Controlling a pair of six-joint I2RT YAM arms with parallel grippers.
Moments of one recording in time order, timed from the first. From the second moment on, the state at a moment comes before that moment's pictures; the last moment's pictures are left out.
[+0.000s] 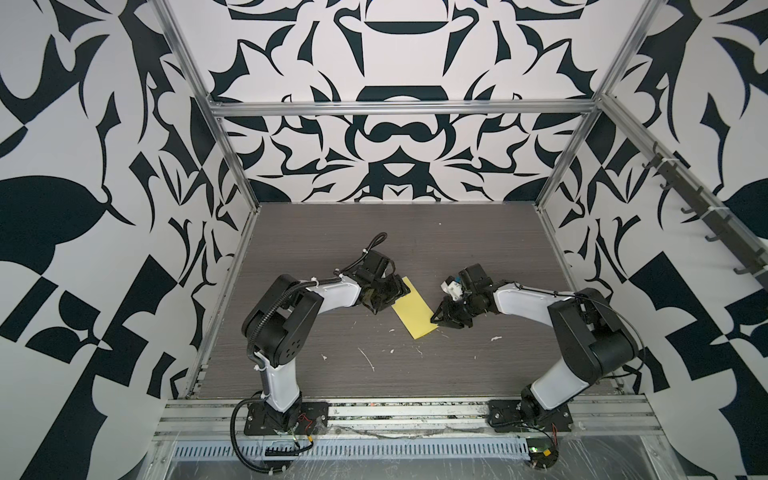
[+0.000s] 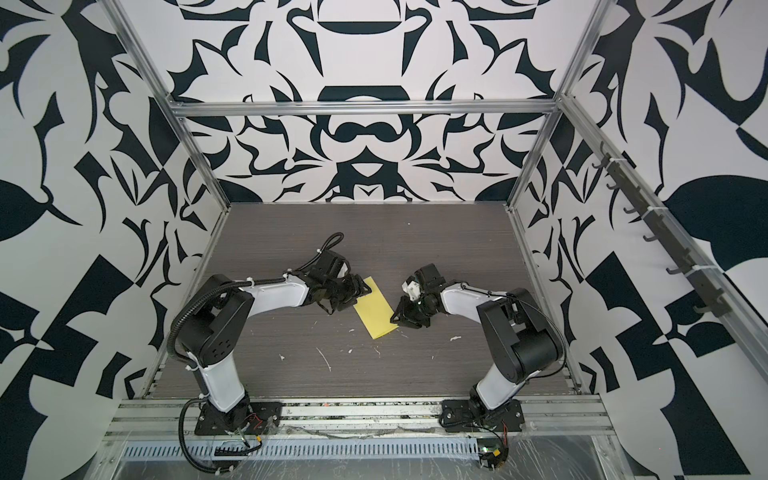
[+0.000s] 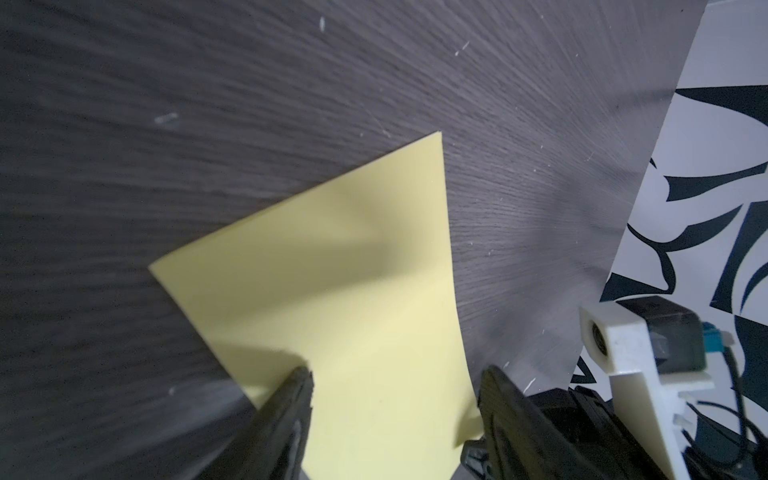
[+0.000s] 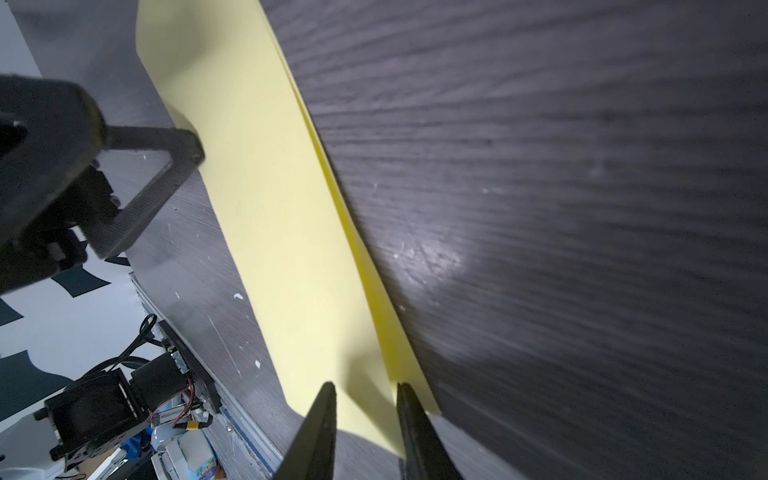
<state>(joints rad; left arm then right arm) -0.64 1.83 1.00 -0.09 0.36 -1.02 0.40 1.62 0.75 -0.34 -0.63 0.57</state>
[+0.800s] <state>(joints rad) -0.64 1.85 1.04 -0.12 0.36 -0.99 0.41 1.58 0.75 -0.38 -0.55 0.62</state>
